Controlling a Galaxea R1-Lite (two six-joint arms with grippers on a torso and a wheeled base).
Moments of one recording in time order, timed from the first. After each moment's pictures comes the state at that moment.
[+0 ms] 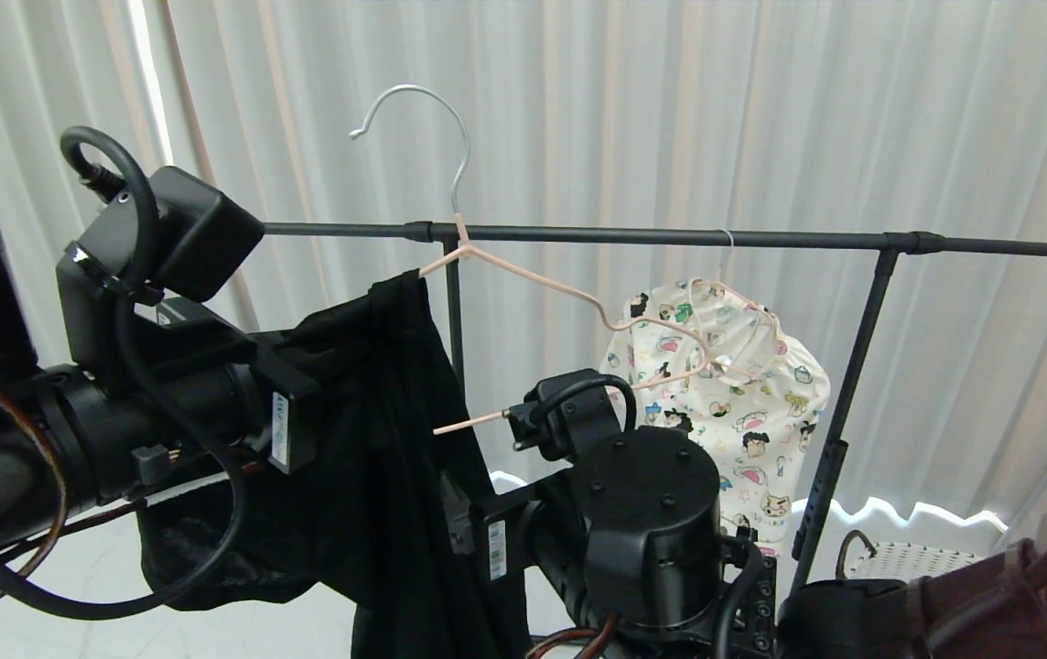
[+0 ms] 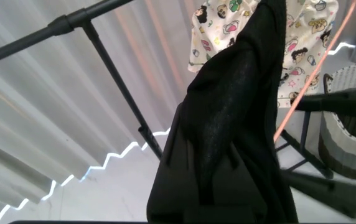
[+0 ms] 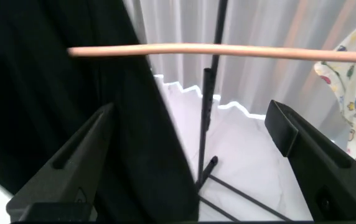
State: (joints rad) left arm -0.51 1.28 -0.78 -0.29 0.03 0.28; right arm 1.20 1.99 -0.99 -0.83 -0.54 0.26
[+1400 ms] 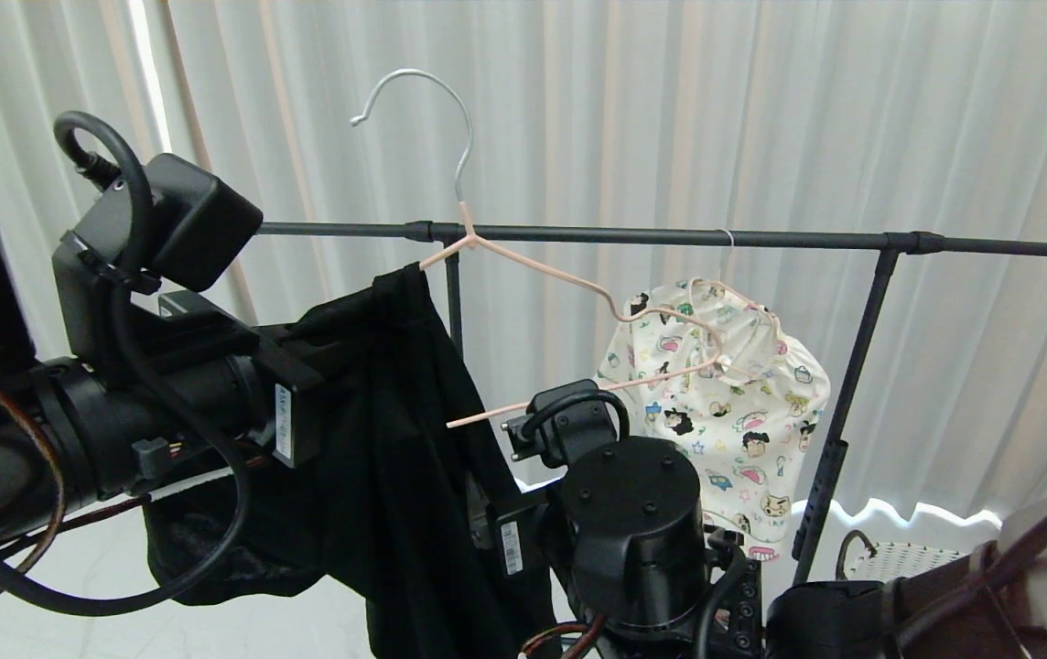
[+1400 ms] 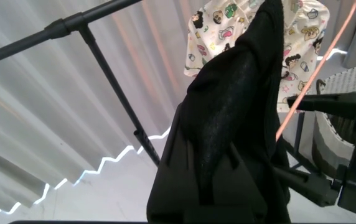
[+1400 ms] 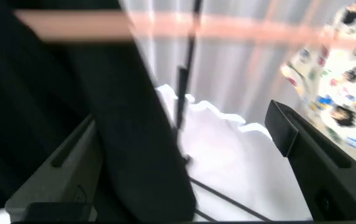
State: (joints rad) left arm -0.53 1.28 -0.79 -0.29 0.03 0.26; right arm 1.18 2.01 -0.97 -0.83 -0.65 0.18
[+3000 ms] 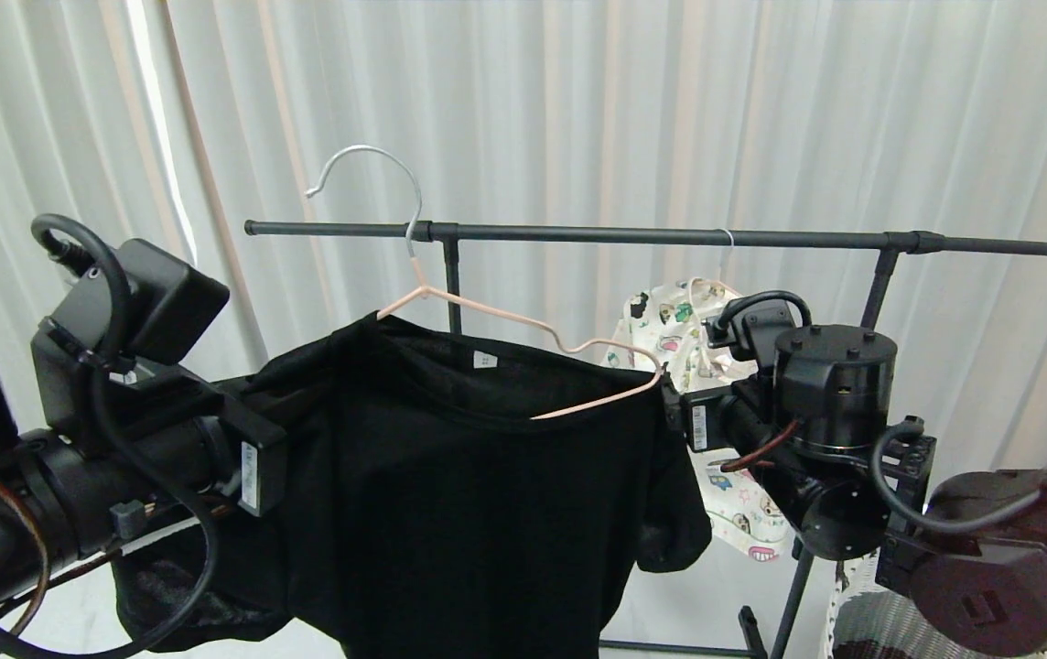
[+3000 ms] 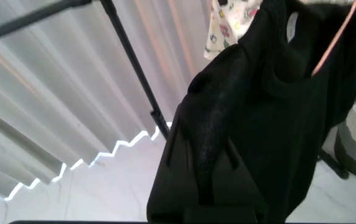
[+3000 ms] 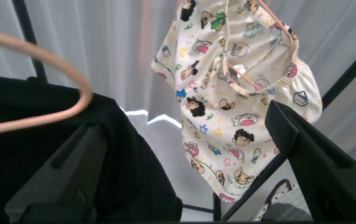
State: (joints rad) left arm -0.44 1.23 -0.61 -0.40 0.03 0.28; right arm 0.80 1.83 -0.81 -0.83 -0.66 0.03
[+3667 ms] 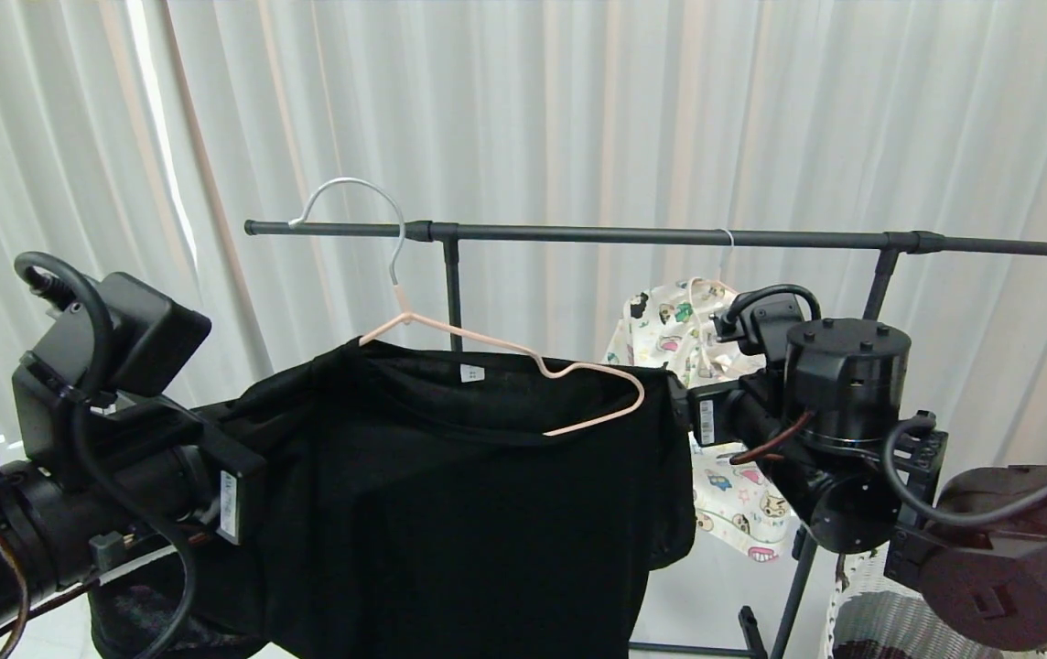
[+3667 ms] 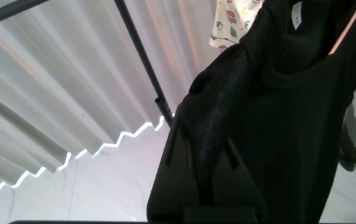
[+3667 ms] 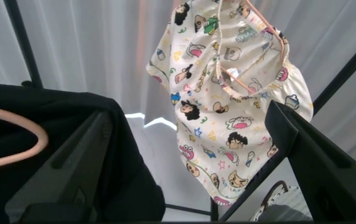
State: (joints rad) left arm -0.41 1.20 -0.55 -0.40 0.03 0.28; right arm 0.79 1.82 -0.81 -0.83 -0.65 0.02
